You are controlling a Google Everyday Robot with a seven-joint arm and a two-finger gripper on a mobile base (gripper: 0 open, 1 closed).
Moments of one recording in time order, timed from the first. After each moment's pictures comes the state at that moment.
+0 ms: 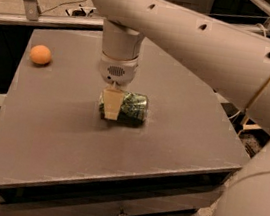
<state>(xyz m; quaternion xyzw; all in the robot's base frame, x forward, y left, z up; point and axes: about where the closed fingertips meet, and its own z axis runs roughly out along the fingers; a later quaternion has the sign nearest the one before) 0.524 0.046 0.829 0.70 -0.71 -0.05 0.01</state>
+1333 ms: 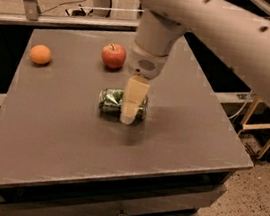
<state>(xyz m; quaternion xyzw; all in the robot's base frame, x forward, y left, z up) 0.536 0.016 0.855 0.70 -0.71 -0.10 -0.07</state>
